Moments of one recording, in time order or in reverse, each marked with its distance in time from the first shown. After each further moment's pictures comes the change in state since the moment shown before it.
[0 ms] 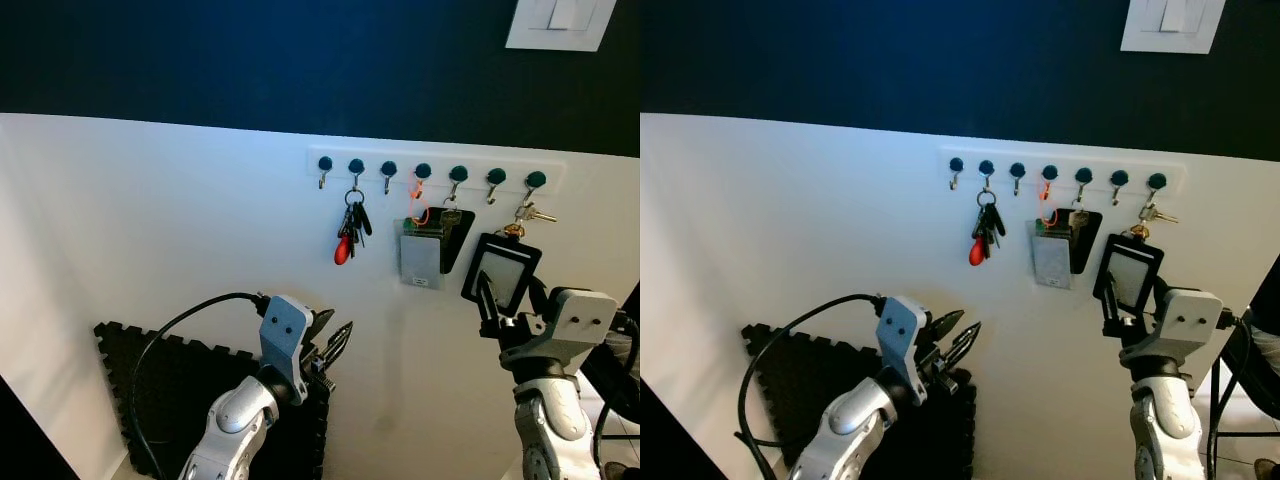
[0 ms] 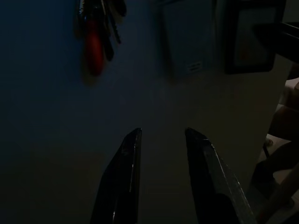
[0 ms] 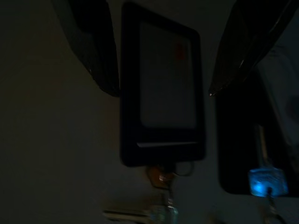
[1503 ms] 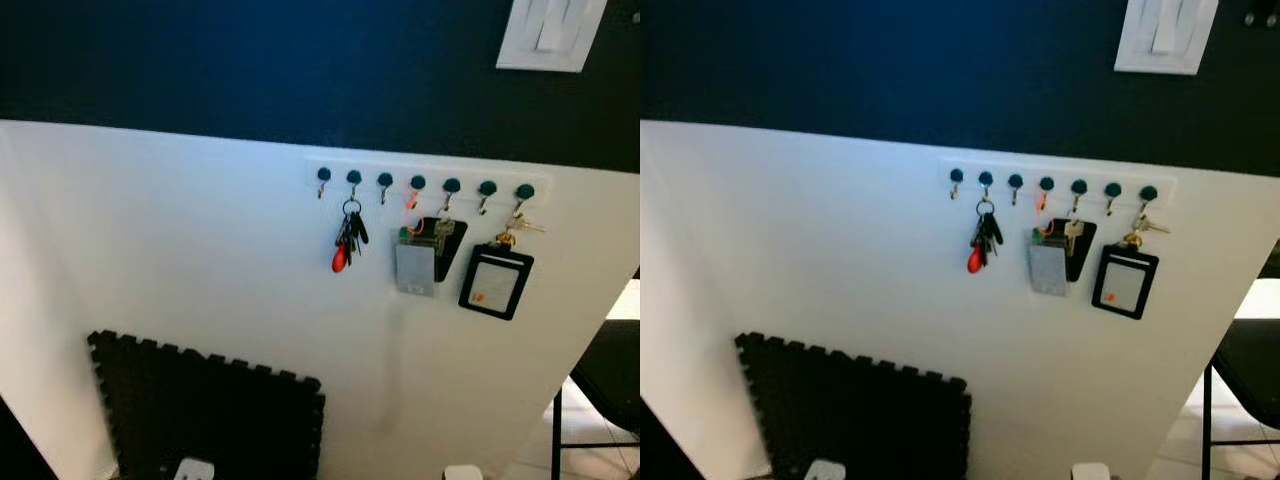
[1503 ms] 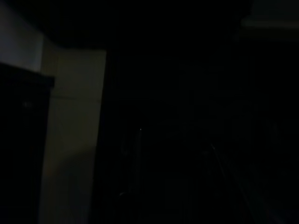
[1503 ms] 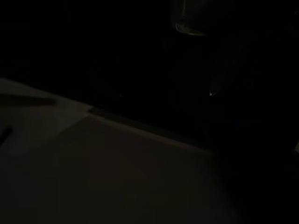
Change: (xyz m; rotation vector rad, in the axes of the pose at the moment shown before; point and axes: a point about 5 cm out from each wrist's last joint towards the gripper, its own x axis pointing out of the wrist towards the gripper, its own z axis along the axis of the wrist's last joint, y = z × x) left arm -0.198 0.029 -0.190 -0.174 1.131 0.611; right arm -0.183 0.023 -0.177 -0.135 1.141 0.215
